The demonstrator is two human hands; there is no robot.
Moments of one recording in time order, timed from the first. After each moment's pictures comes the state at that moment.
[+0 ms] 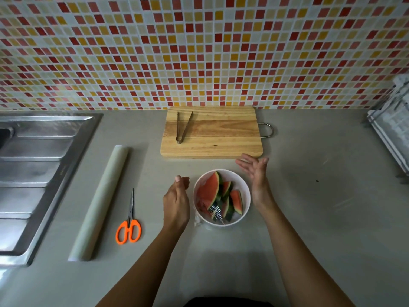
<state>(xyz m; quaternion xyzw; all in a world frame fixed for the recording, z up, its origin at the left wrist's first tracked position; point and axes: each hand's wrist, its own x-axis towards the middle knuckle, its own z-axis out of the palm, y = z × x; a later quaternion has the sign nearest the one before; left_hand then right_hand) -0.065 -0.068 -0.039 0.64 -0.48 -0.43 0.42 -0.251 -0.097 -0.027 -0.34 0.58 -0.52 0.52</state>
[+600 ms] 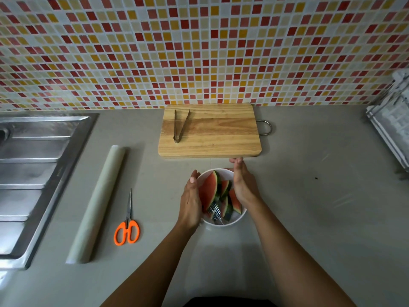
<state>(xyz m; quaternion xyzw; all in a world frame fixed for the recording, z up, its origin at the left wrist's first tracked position) -0.091 -0.070 -0.052 0.59 -0.47 -0.53 0.39 -0.237 -0.102 -0.045 -0.44 0.70 -0.38 0.41</state>
